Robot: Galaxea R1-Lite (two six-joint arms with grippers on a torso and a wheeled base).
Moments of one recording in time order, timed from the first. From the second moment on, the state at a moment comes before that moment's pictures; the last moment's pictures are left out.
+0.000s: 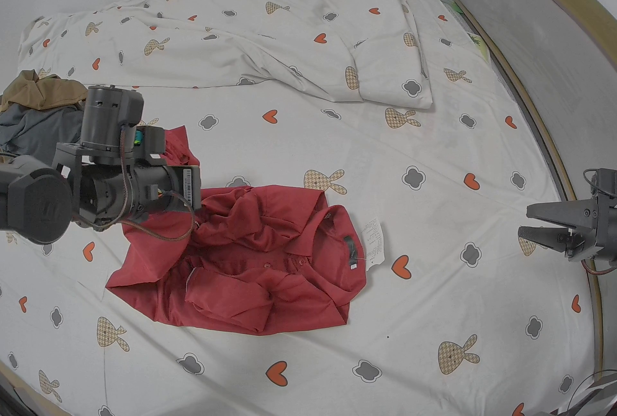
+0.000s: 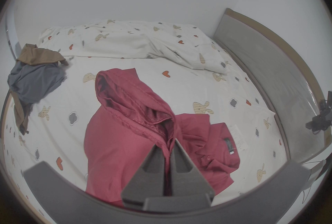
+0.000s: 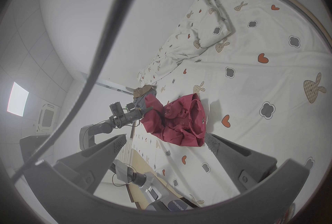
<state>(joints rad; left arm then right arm) -0.38 1.69 -1.06 -0.12 0.09 -0.17 0.03 1.20 -0.62 -0.23 0.92 0.56</state>
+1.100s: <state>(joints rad) -0.64 1.88 -1.27 -0.08 0.14 -0.22 0.03 1.20 -0.62 -0.23 0.92 0.56</state>
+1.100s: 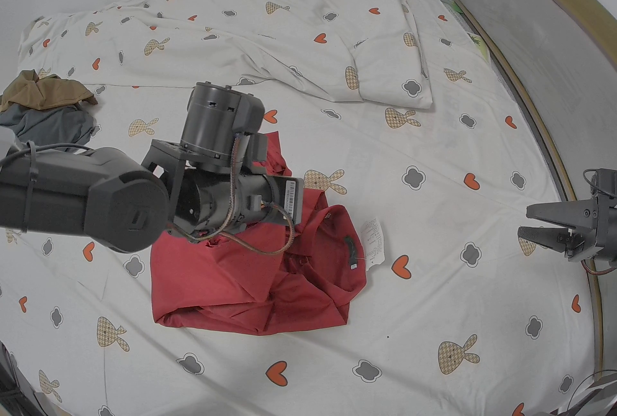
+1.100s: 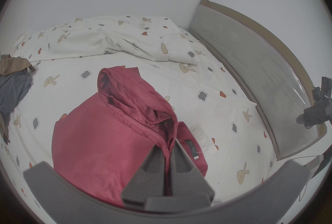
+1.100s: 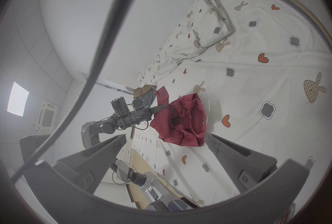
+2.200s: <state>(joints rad) -0.78 2.04 -1.43 0.04 0.28 -0.22 0.04 1.20 -0.61 -0.23 0.92 0.56</state>
